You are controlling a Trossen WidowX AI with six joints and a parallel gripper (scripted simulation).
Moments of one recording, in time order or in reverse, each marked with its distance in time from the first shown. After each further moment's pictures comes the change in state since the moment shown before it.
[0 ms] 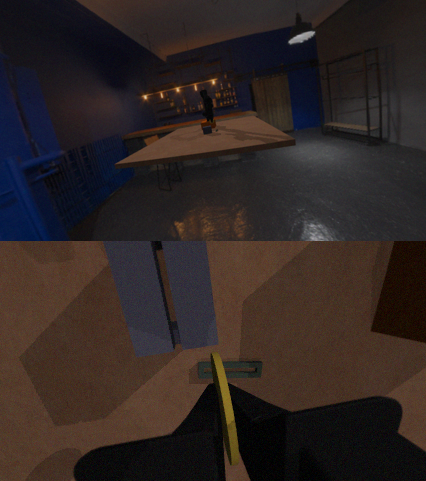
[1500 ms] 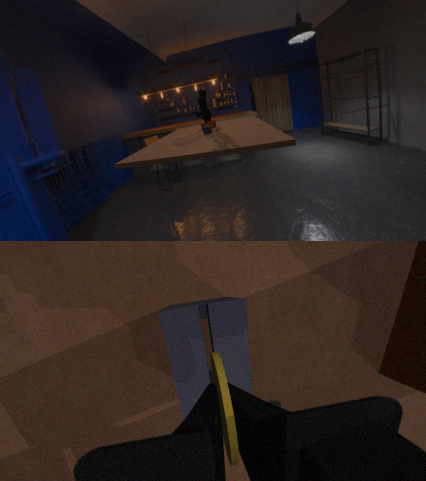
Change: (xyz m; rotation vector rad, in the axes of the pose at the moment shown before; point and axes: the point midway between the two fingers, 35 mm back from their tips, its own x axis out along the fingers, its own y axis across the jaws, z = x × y) arm 0.000 0.023 0.064 0.003 -0.006 0.002
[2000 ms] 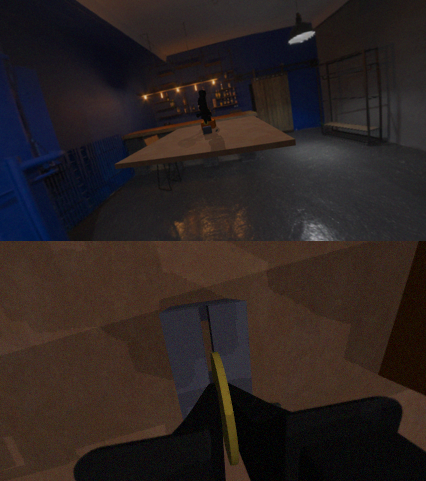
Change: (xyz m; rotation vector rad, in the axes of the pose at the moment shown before) arm 0.000 0.000 0.001 -0.003 0.000 -0.002
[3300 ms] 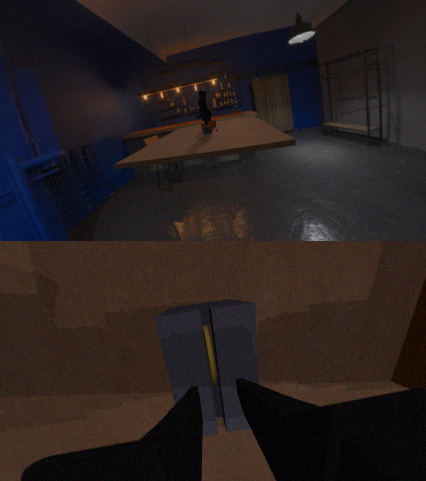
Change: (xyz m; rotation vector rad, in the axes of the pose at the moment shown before) arm 0.018 0.000 0.000 -0.001 0.000 0.001
